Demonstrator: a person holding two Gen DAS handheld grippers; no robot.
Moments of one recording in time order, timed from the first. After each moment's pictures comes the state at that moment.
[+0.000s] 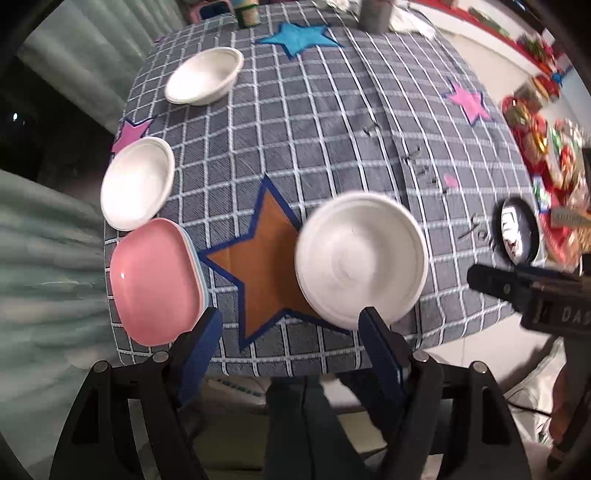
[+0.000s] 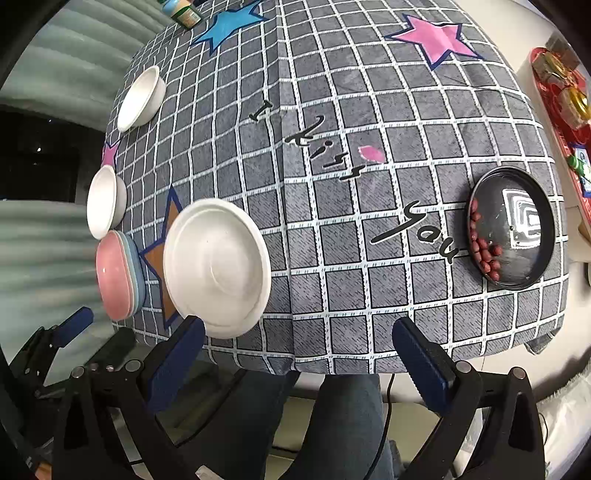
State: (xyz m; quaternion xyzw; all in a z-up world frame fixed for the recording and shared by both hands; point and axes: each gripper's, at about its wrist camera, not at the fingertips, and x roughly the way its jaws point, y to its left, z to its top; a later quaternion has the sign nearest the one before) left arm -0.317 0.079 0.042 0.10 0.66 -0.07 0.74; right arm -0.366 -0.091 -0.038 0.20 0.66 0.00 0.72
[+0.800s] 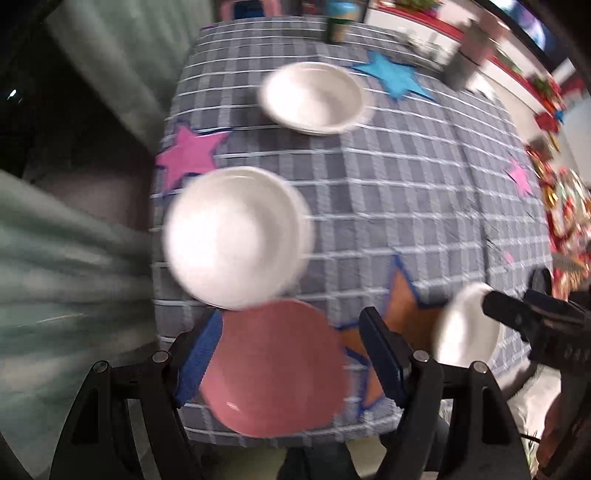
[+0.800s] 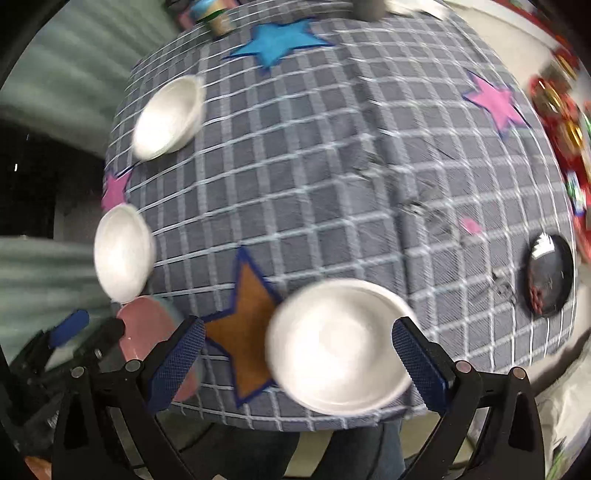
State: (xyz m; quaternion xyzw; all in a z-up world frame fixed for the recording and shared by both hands) left arm -0.199 0.243 0.018 0.04 0.66 -0.08 0.75; right arm -0.256 0.034 -0.018 0.17 0.65 -0.06 0.74
